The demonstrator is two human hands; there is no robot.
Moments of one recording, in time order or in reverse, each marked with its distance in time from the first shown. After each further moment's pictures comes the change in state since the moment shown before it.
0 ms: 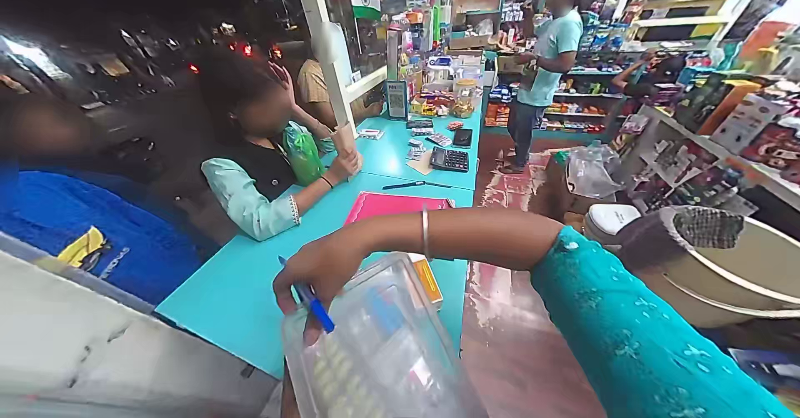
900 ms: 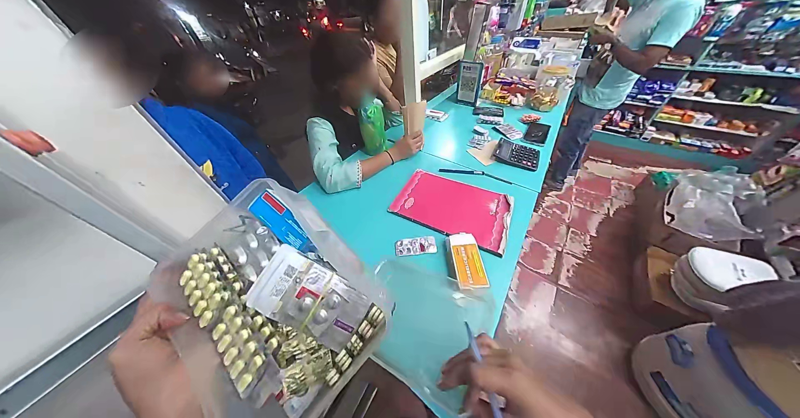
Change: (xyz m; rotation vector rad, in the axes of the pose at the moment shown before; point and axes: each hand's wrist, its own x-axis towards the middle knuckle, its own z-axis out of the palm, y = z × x) left_hand 0.007 0.093 -0.097 -0.143 0.648 0.406; right_hand -0.151 -0.006 0.234 0.280 0.741 -0.103
